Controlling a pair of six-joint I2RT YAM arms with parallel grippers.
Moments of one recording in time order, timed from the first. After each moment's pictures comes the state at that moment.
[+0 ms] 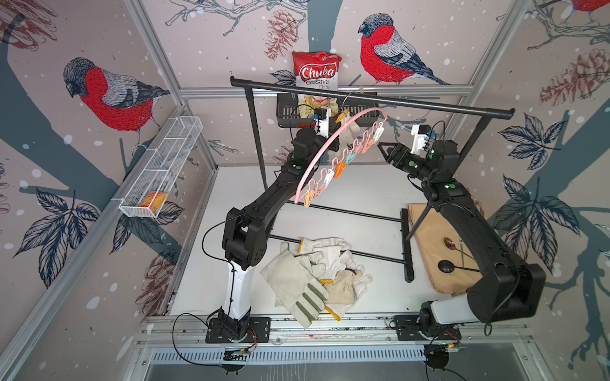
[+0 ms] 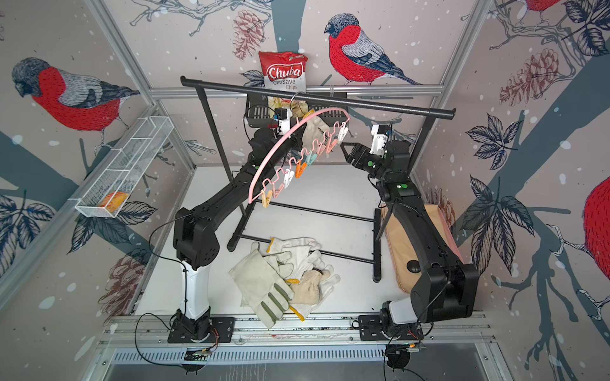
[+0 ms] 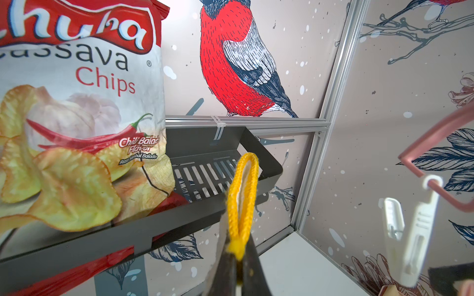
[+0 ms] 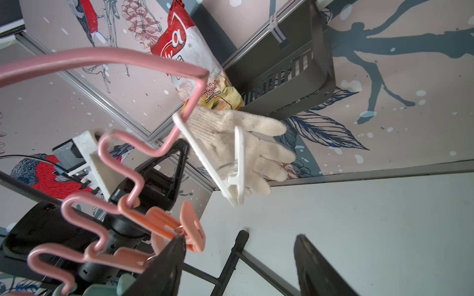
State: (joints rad) left arm -0.53 2.06 1.95 0.29 0.13 -0.16; right arm 0.17 1.45 1.35 0.00 -0.48 0.61
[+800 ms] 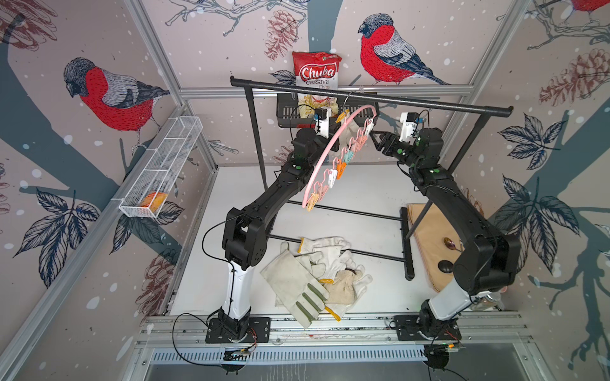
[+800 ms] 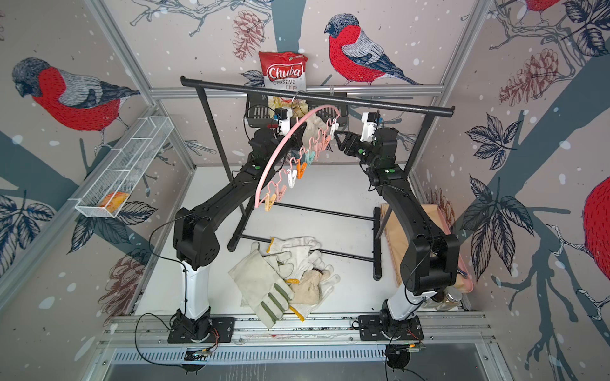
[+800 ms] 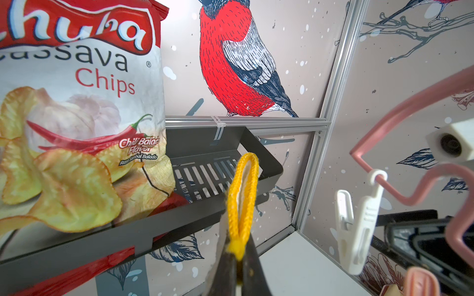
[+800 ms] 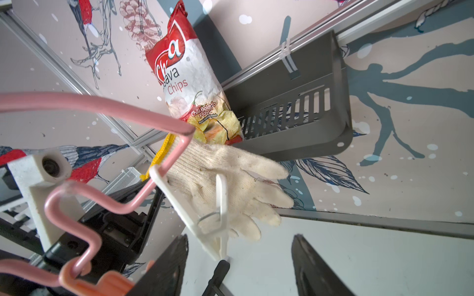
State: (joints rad) left arm -0.53 2.06 1.95 0.29 0.13 -0.15; right arm 0.21 1.66 1.54 0.08 -0.46 0.48
